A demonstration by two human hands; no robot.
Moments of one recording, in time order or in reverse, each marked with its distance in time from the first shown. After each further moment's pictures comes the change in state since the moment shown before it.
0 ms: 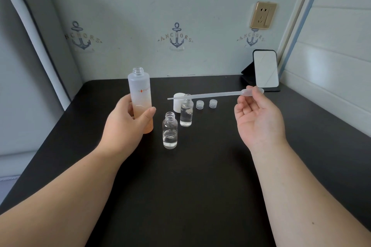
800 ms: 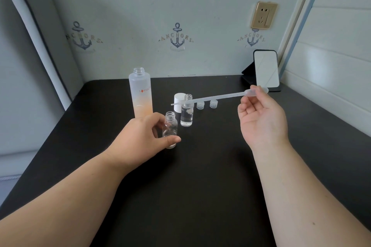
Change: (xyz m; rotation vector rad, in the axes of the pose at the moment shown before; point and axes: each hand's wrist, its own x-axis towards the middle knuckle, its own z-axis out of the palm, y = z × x) left_hand -0.022 0.017 0.004 0.314 -0.302 0.278; right_hand -0.001 -0.004 0.001 -0.016 0.038 -0.040
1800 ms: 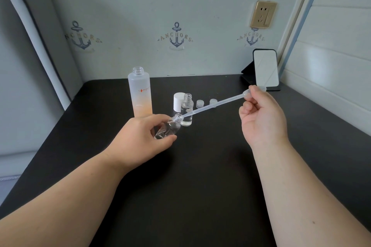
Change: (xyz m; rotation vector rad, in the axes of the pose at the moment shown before) left_hand -0.001 -0.005 0.001 0.021 0.023 0.115; right_hand 0.001 0.000 -0.001 -0.079 -0.008 -0.045
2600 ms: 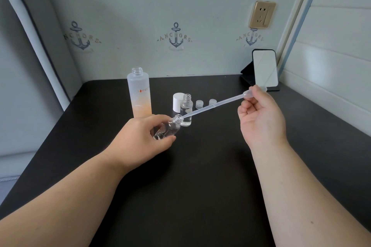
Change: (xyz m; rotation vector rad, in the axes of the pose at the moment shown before) left_hand 0.000 -0.002 0.002 -0.005 -0.001 0.018; right_hand 0.002 0.002 0.000 0.032 -0.007 0.008
